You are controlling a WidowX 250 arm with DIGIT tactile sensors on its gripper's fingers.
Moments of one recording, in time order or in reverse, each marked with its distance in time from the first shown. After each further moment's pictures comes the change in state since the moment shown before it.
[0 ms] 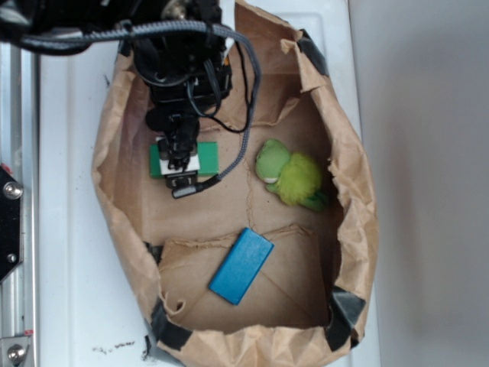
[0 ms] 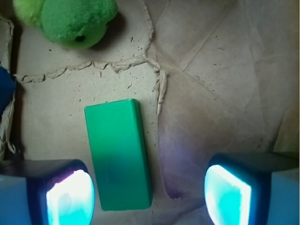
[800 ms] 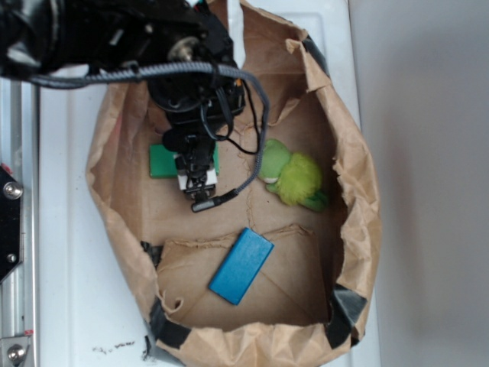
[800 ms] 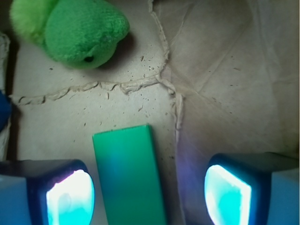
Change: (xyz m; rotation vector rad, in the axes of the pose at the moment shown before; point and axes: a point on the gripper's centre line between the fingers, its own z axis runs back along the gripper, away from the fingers) arm 0.014 -0.012 -0.013 0.046 -0.061 0.016
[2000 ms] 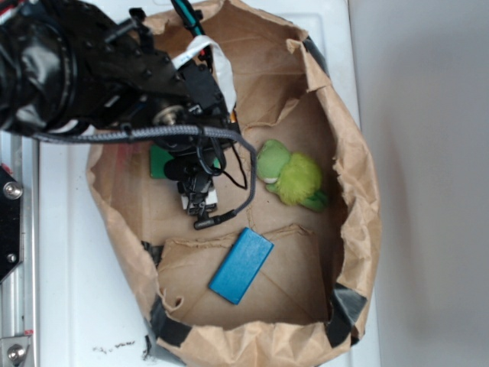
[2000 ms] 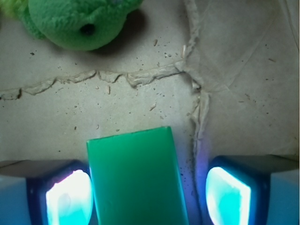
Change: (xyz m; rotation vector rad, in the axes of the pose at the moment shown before) arm -0.007 -0.005 -0.028 0.065 -0.073 -0.014
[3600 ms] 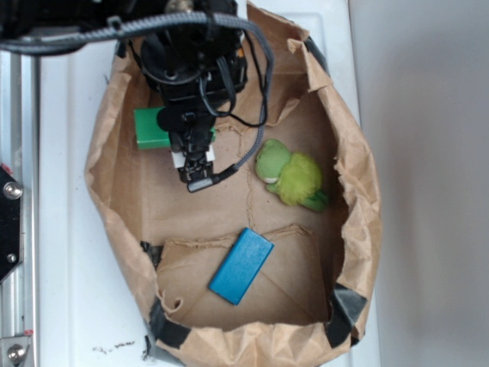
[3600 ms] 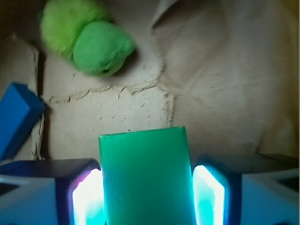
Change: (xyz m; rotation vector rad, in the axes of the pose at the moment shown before) arm 0.016 0.012 0.067 -0.070 0.083 0.040
